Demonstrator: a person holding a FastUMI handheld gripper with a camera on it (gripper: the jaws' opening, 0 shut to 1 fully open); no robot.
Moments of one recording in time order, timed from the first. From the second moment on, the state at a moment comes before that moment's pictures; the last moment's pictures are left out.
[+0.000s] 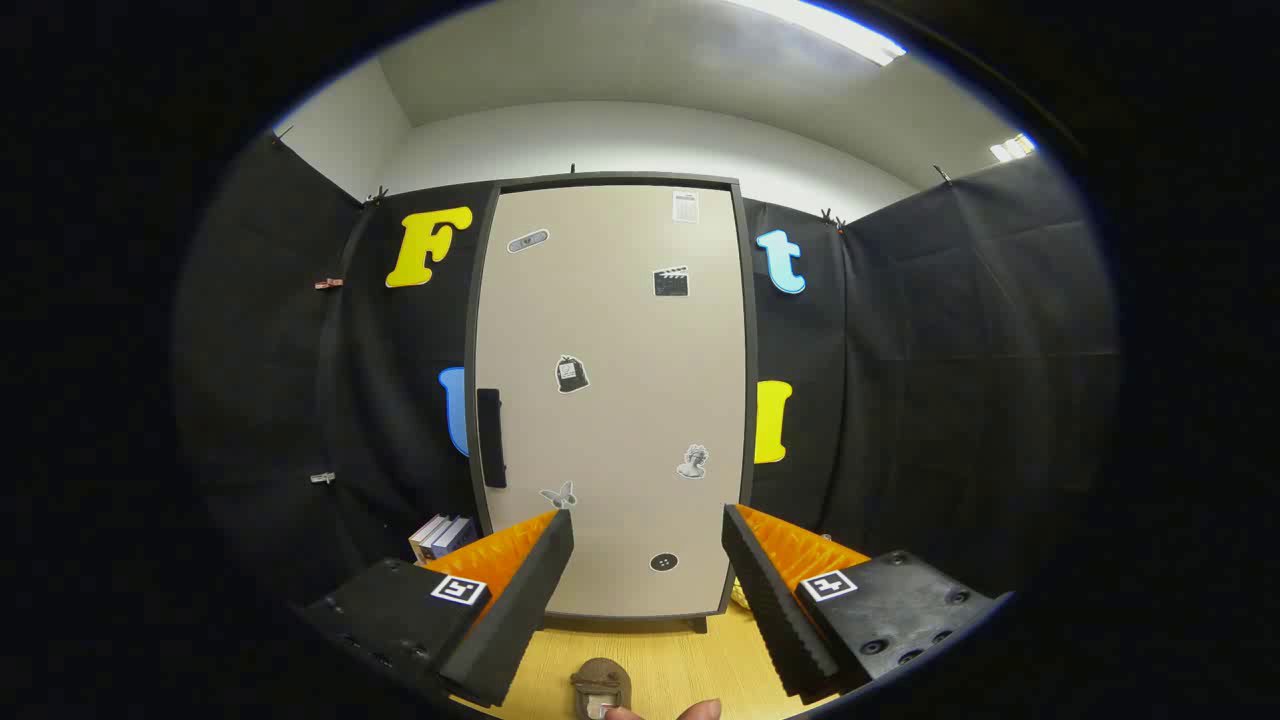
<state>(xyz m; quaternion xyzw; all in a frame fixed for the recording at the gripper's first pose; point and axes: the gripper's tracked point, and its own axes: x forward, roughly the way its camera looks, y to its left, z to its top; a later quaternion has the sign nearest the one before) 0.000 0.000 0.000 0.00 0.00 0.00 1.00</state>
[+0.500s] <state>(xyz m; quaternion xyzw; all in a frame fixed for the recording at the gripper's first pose) -0.001 0.004 -0.004 0.00 0.01 0.00 1.00</state>
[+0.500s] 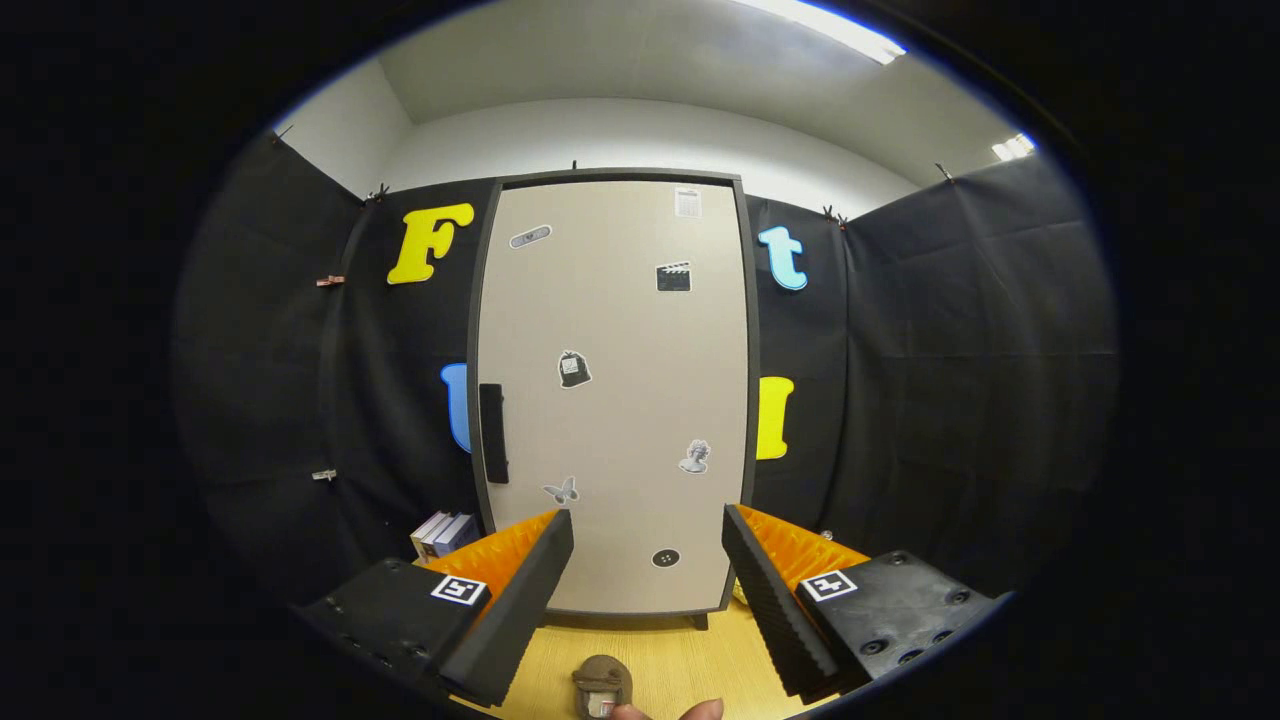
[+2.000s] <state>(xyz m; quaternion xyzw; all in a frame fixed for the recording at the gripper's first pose) 0.208 0.207 -0.012 0.03 0.01 0.08 1.00</state>
